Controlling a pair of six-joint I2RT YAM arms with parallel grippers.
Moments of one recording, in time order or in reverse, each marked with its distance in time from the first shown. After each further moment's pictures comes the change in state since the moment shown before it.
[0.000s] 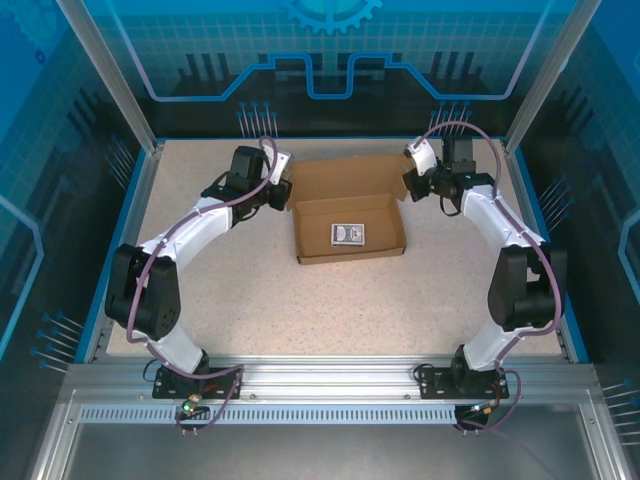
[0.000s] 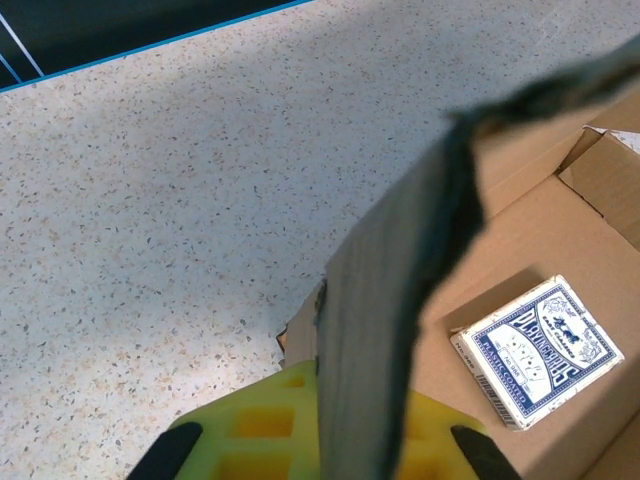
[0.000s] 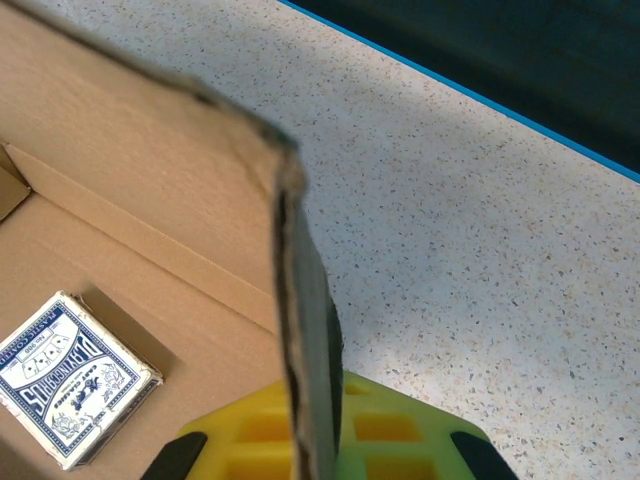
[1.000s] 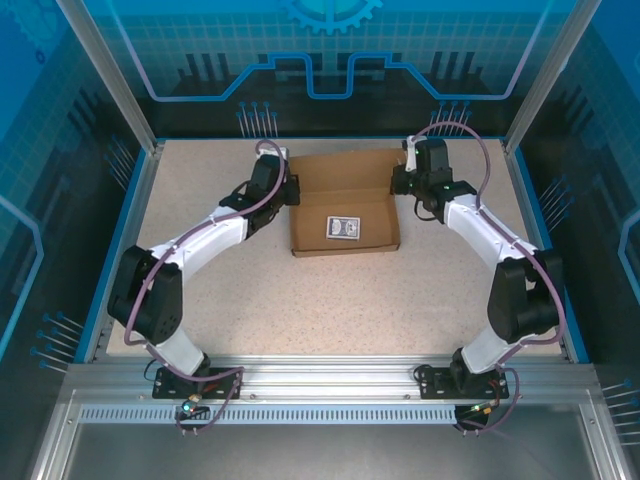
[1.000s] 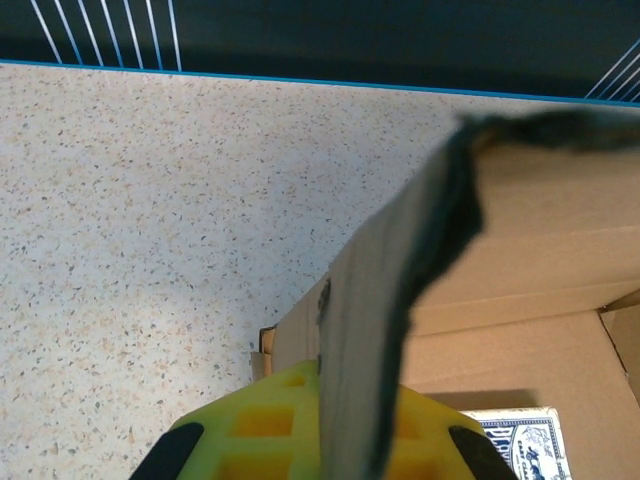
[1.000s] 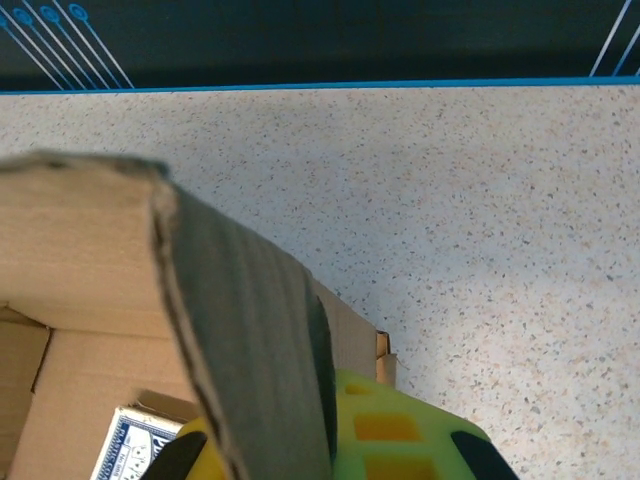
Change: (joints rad) left arm -0.147 -0.005 -0.040 0.117 -0.411 -0.422; right arm 0.167 -0.057 -0.060 0.109 0.341 0.581
